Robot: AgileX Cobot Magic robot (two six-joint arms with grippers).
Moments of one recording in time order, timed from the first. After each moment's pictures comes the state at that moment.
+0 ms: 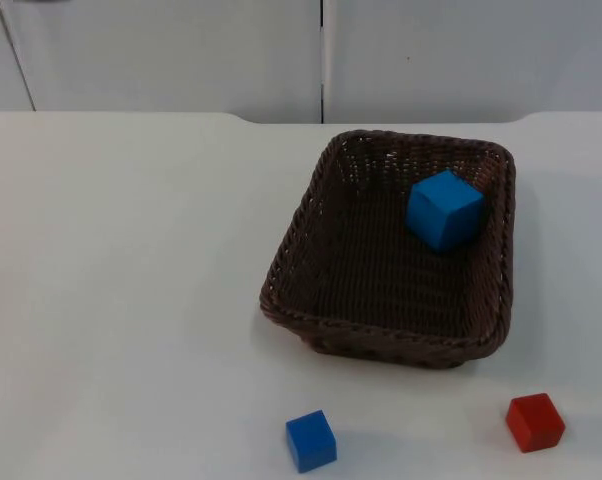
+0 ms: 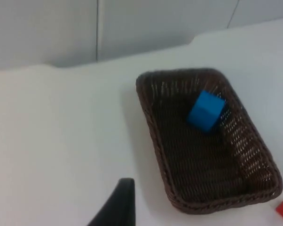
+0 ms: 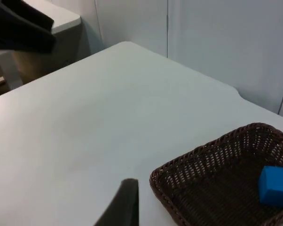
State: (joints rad) right arm 0.71 0.54 -0.71 0.16 0.59 -0.17; left arm -0.35 0.76 -0.75 -0.38 0.59 0.23
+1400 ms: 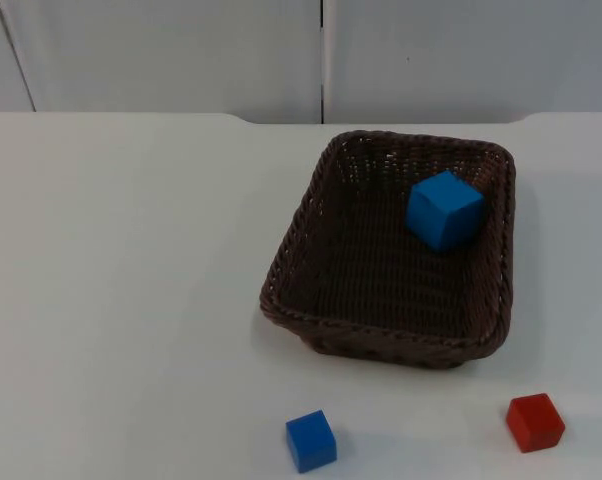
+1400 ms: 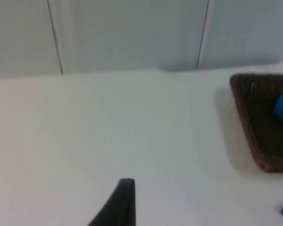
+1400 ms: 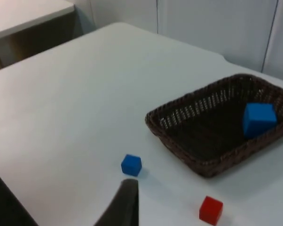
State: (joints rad) right arm 0.71 0.00 -0.59 0.06 1.00 -0.04; left arm -0.35 0.00 -0.72 0.11 1.17 -0.16
